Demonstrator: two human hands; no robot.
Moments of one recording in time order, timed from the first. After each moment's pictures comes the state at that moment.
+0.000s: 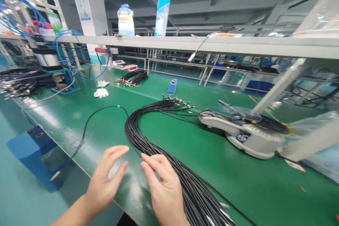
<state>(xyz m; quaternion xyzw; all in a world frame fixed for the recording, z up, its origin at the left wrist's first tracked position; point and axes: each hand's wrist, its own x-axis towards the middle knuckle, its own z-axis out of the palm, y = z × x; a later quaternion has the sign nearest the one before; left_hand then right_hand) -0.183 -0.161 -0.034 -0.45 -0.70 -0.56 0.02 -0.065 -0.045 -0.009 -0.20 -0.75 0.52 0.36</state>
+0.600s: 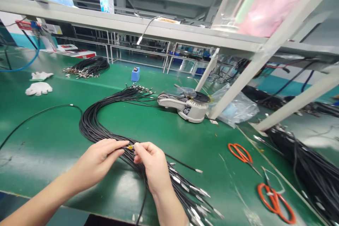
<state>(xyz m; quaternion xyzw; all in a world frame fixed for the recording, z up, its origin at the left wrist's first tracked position) -0.168 -0.090 -0.004 -0.68 -0.64 -0.36 -0.06 -0.017 -0.007 -0.005 -0.35 -0.50 0.70 0.36</state>
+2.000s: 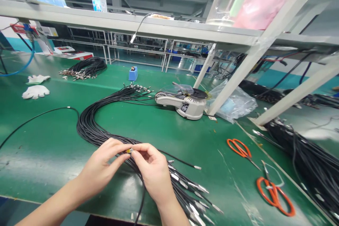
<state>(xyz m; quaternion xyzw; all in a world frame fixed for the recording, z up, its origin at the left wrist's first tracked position) -0.145 -0.086 -0.008 -0.67 -0.59 -0.44 -0.08 -0.003 -0.015 -0.003 -0.32 -0.58 0.64 0.40</state>
